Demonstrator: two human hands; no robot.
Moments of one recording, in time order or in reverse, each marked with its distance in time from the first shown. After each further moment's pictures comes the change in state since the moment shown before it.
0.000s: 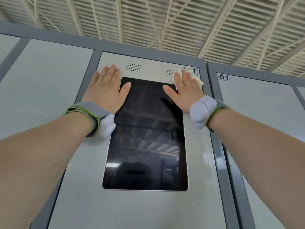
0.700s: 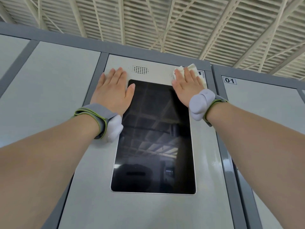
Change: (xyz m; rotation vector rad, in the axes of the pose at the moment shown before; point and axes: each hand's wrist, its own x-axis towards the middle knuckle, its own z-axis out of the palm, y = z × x) left_hand -0.001 0.000 -0.002 -0.060 0.016 0.002; right_hand 0.028 -0.006 0.000 0.001 0.023 0.034
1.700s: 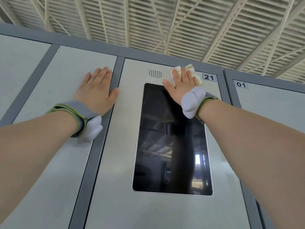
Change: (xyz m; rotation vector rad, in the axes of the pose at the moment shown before) left_hand -0.011 -0.076 -0.020 0.046 0.009 -0.031; right_hand 0.009 -0.056 0.003 -0.085 0.033 -0.011
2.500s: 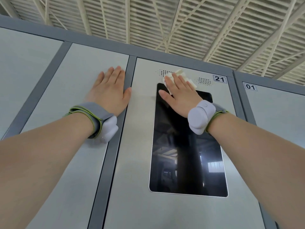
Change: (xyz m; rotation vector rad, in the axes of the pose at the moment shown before) left_hand -0.004 0.000 0.000 0.024 0.021 0.028; right_hand -0.029 -0.033 0.001 0.063 -0.086 -0.180
